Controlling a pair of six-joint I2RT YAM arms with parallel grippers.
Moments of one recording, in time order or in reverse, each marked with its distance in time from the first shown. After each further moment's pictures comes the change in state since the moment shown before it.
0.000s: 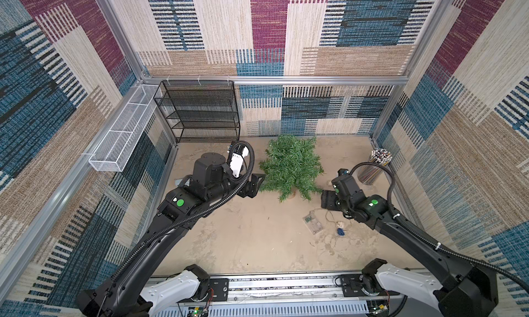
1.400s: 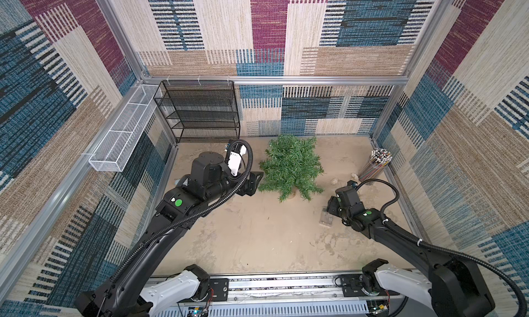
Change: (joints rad) left arm 0.008 0.002 0.015 -0.001 -0.021 0.003; right arm -0.161 -0.033 -0.278 0.356 0.000 0.116
